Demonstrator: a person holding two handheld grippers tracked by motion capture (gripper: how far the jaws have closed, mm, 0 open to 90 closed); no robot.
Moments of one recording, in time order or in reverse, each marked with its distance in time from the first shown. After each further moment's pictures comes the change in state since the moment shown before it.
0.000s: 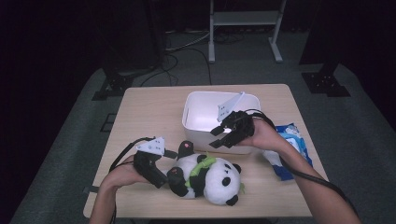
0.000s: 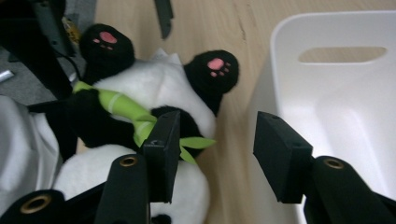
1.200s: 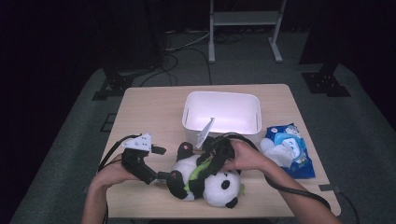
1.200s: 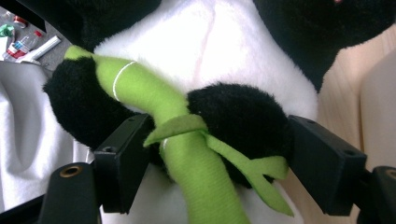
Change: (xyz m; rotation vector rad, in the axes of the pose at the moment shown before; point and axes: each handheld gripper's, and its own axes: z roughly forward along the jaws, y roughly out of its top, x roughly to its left) left arm 0.011 -0.016 -0.027 -0.022 0.065 -0.049; right arm 0.025 -0.010 0.088 0.204 0.180 0.062
